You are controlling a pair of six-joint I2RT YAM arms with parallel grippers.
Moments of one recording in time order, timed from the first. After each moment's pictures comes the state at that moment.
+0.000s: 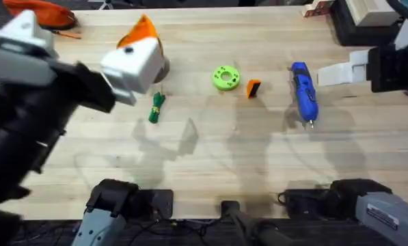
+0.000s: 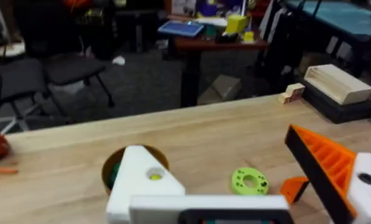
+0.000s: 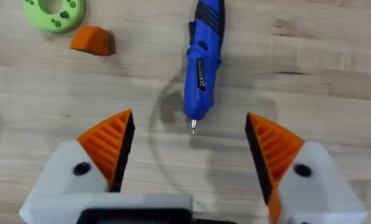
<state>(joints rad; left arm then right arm) -0.17 0.43 0.83 -0.51 0.14 -0.04 0.00 1.05 1.19 -1.23 -0.01 -0.06</state>
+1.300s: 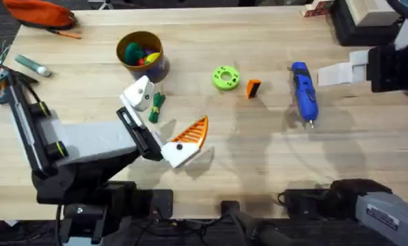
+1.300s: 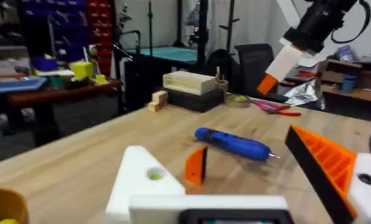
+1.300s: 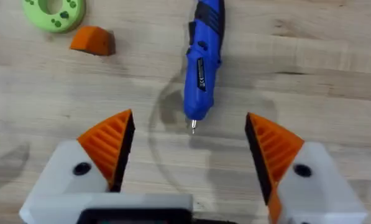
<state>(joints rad) -0.03 0.00 0.01 0.24 0.90 -0.22 0.00 1.05 1.19 -1.23 -0.01 -0.06</state>
